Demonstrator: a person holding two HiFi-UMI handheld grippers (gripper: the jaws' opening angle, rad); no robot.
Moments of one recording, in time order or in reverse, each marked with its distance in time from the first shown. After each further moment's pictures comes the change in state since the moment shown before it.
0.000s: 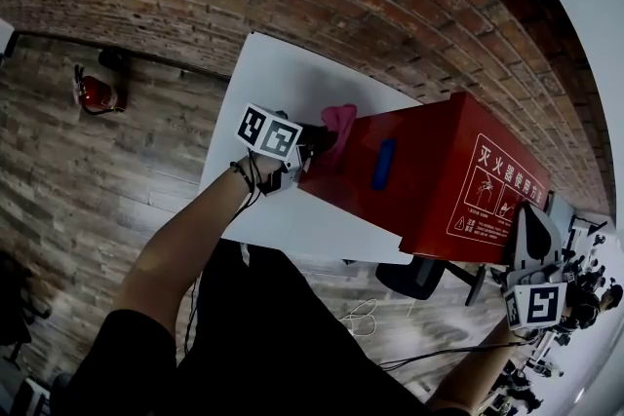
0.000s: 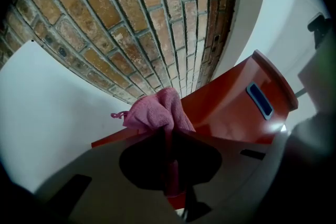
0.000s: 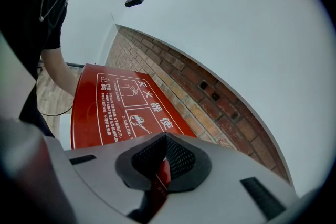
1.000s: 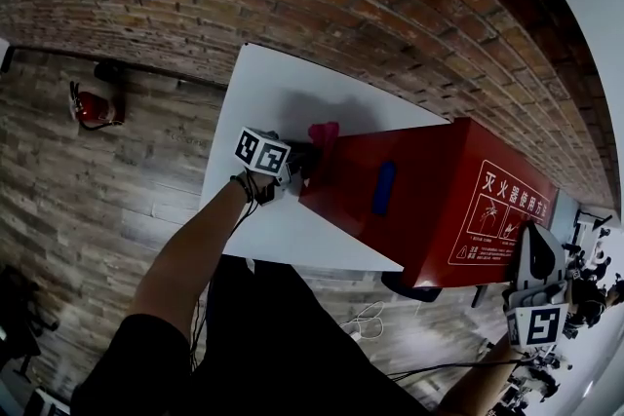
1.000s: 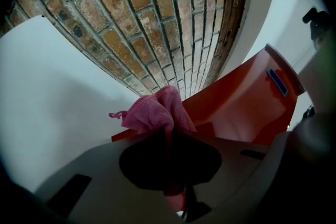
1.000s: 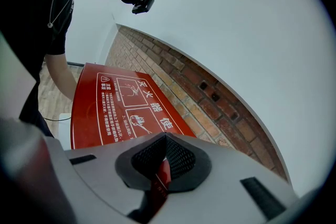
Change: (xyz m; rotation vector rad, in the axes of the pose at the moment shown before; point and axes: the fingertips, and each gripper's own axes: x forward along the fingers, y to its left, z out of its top) left arm 0.014 0.079 -0.033 0.000 0.022 0.022; right arm 0.000 0.000 0.001 -0.017 0.008 -0.012
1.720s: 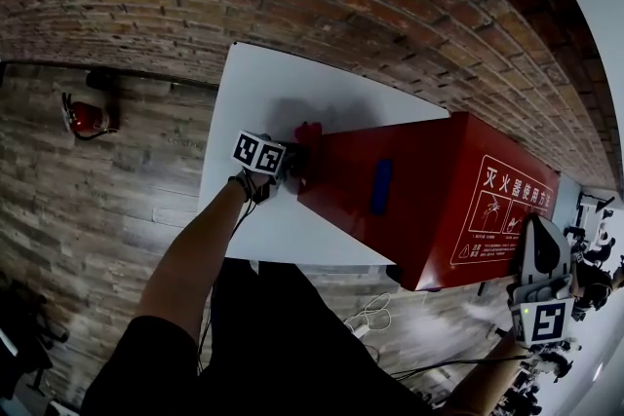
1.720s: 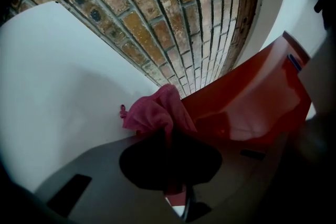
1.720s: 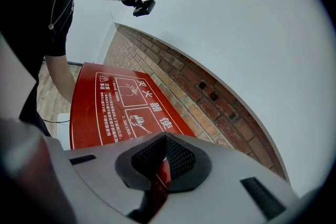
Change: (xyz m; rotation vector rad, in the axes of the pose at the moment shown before) left arm 0.010 0.056 -0.032 -0.022 0.081 0.131; right arm 0.002 -0.001 0.005 0.018 -0.020 -0.022
